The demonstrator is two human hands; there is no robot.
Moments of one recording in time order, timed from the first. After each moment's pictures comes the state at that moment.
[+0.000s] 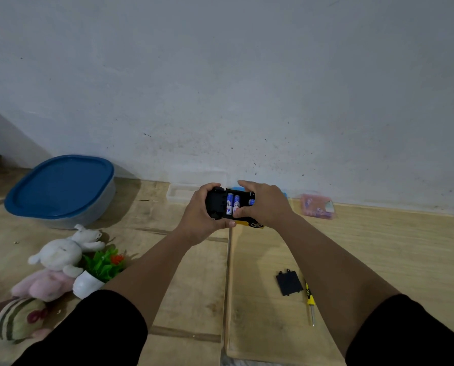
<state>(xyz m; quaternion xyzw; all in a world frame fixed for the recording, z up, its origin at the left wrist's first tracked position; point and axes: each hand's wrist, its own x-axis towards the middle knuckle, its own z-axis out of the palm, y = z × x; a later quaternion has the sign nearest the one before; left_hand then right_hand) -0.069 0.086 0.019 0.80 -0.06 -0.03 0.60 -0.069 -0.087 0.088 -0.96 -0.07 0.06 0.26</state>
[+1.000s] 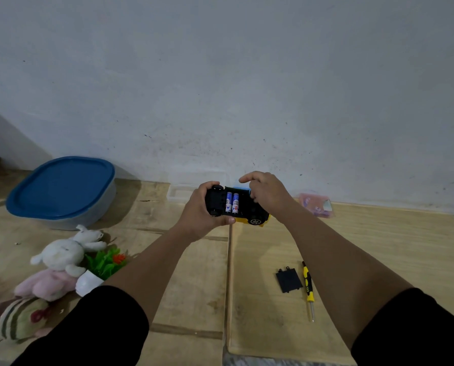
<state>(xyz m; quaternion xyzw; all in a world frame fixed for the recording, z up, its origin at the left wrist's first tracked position) -0.071 0.089 0.027 0.80 -0.07 -0.04 0.59 -0.067 -0.083 0.104 -0.89 0.02 0.05 0.46</state>
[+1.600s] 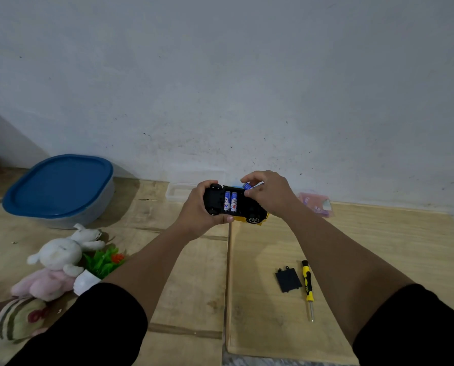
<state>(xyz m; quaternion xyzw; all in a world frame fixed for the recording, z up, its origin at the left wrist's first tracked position) -0.067 0.091 0.024 0.79 -0.07 -0.04 0.60 -0.062 -0.090 0.098 -0.91 0.00 0.03 0.41</state>
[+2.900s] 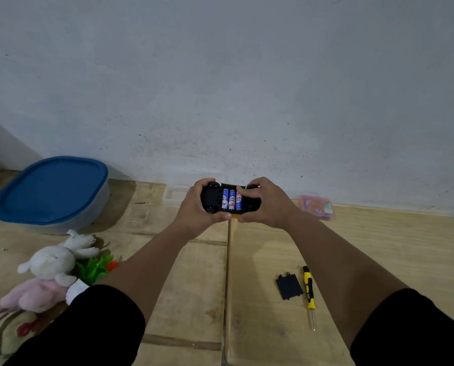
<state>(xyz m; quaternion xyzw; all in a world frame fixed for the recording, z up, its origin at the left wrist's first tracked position) -0.047 0.094 0.021 0.79 -0.07 -0.04 0.61 -0.050 -0.104 0.078 -0.95 -0.12 0.10 0.26</state>
